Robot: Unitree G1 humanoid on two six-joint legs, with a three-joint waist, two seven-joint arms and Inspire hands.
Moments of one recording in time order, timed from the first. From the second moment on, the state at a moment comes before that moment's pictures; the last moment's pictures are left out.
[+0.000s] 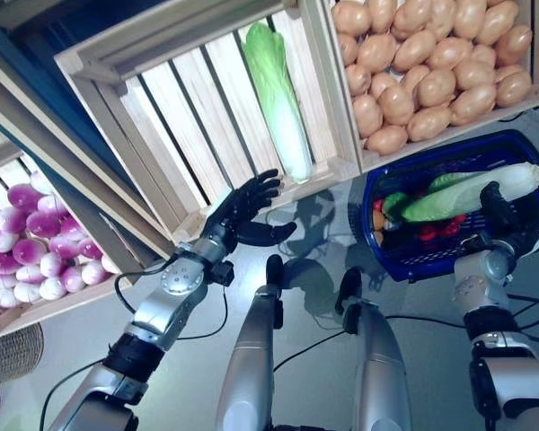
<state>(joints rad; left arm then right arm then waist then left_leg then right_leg) -0.43 0.61 -0.32 0.08 -0.56 0.02 -0.01 -0.65 -0.53 -0.06 0.82 0.89 -0.33 -0.67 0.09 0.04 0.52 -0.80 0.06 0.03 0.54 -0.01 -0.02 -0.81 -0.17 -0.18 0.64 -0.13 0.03</state>
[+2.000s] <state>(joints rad) -0.39 0.81 -0.15 -0.02 -0.06 -0.15 0.10 -0.37 -0.41 0.06 0.53 0.87 -0.33 -0.56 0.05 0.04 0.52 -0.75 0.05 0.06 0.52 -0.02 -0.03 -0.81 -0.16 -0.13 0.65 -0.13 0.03</state>
